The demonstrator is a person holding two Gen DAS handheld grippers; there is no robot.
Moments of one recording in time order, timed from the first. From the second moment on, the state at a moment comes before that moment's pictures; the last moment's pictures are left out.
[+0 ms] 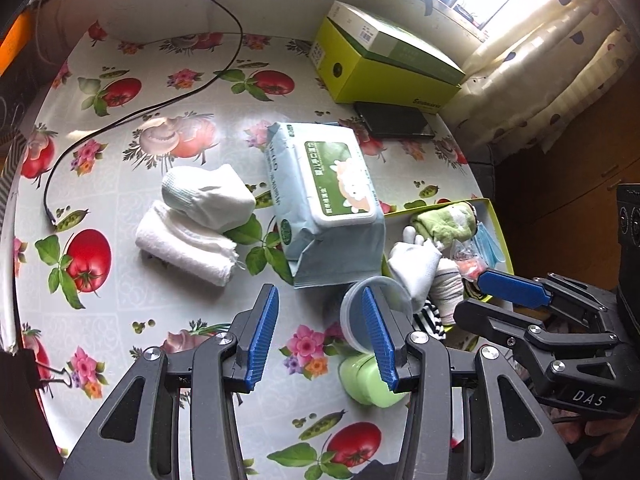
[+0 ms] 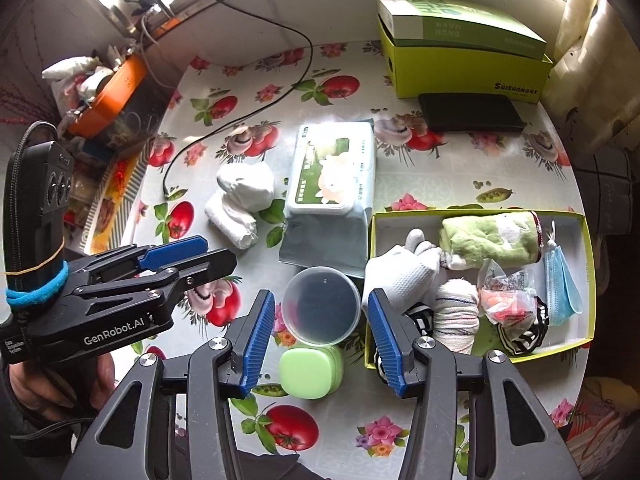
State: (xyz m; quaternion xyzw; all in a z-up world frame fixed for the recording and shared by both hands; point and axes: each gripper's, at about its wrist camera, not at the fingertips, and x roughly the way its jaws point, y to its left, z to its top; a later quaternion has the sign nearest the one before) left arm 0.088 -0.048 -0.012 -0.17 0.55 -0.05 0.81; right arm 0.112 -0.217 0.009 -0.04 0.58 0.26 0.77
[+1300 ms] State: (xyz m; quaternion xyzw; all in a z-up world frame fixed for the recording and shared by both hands) left arm 0.067 0.072 -0.066 -0.29 0.55 0.08 0.78; right arm 0.171 -0.055 -0.039 -0.19 0.57 0.37 0.71
